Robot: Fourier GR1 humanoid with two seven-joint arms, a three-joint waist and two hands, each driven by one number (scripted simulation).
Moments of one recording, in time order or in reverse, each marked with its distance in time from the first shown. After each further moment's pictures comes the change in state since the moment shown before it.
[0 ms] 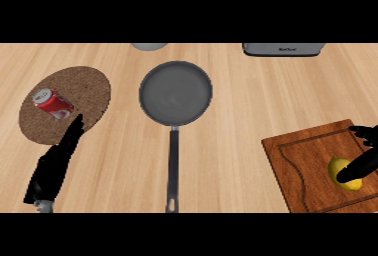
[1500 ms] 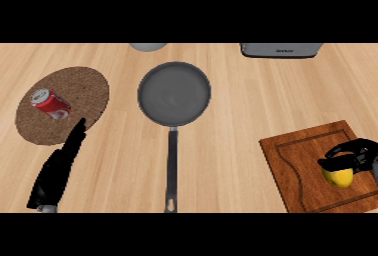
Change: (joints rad) left arm 0.039 -0.110 0.074 -0.032 -0.115 -0.080 0.010; right arm 0.050 0.237 -0.139 0.185 0.291 0.013 -0.138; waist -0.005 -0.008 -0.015
